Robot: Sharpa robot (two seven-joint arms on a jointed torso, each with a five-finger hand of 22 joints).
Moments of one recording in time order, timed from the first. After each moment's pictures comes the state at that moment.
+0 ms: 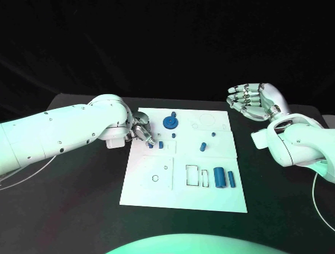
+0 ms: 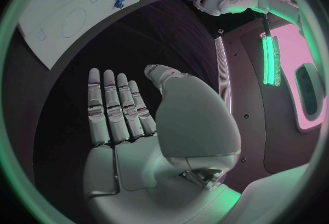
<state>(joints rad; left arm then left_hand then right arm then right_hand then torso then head) 1.31 -0.68 -0.08 1.38 -1.04 0.26 -0.54 1.12 -0.21 0.65 0.10 0.57 0.94 0.05 0.67 0.70 1.35 -0.05 1.13 0.89 1.46 -0.10 1.56 1.31 0.05 1.46 0.01 1.42 1.31 1.25 -0.96 -0.14 1.60 -0.61 -0.73 0.29 1.35 -0.19 0.44 0.22 0.35 0.81 0.21 0.19 0.32 1.02 0.19 0.07 0.06 0.98 0.15 0.10 0.29 0.17 0.93 0.26 0.07 0.19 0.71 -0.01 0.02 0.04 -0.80</state>
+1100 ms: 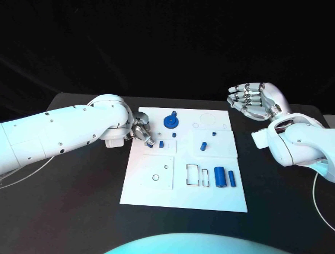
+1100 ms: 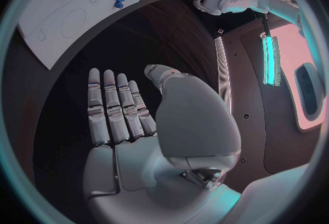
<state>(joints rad) 1.30 -0.68 -0.08 1.39 -1.10 0.27 -0.54 1.12 -0.21 0.65 0.10 0.57 0.94 0.05 0.68 0.70 1.36 -0.05 1.14 0.90 1.46 -0.10 1.57 1.31 0.05 1.46 0.01 1.42 1.31 1.25 -0.96 -0.14 1.60 -0.61 -0.73 0.29 1.35 -0.19 0.44 0.22 0.35 0.81 0.21 0.19 0.32 1.02 0.19 0.07 0.06 0.98 0.15 0.10 0.29 0.17 0.93 0.26 0.07 0.19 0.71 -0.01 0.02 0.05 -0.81</state>
